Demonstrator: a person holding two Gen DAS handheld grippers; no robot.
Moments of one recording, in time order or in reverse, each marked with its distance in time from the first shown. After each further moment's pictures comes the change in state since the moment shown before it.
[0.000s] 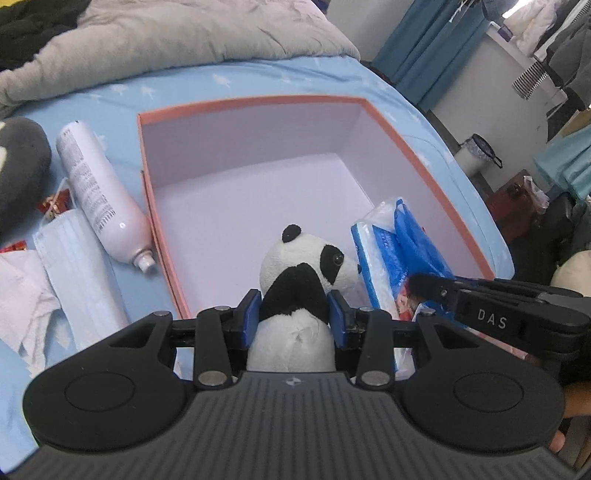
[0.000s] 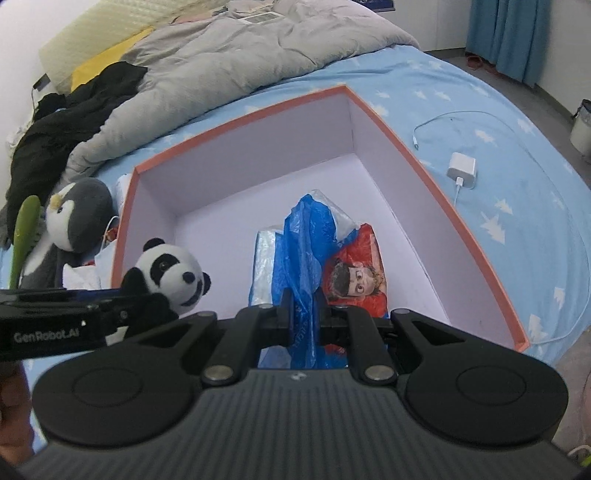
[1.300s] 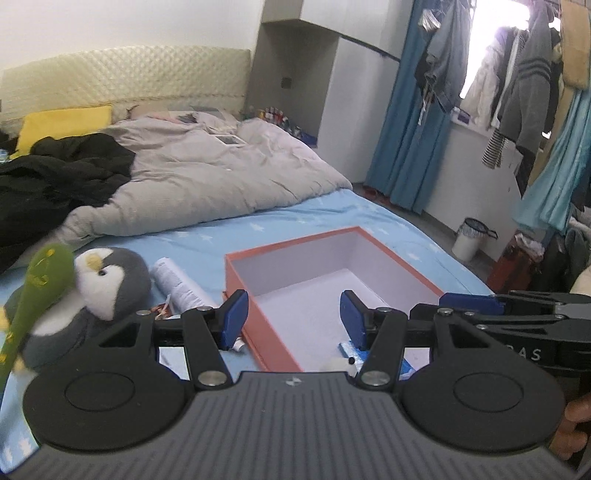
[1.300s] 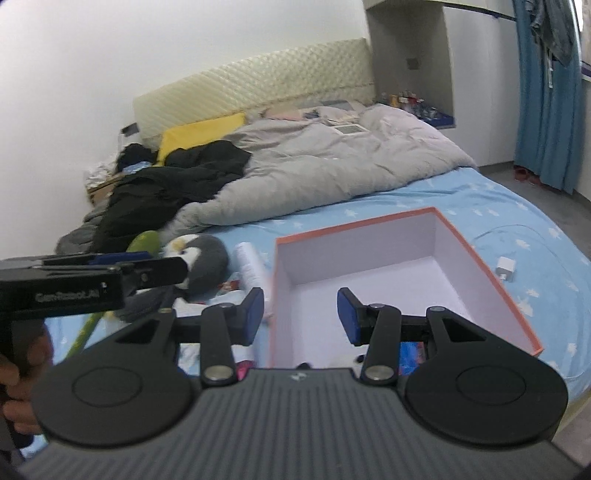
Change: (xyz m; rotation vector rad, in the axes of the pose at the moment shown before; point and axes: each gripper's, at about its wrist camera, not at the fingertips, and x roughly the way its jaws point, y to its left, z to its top) left arm -0.216 0.016 -0.100 0.154 -0.487 0.084; right arm -0.133 0.099 -0.060 -0.164 -0.367 0.169
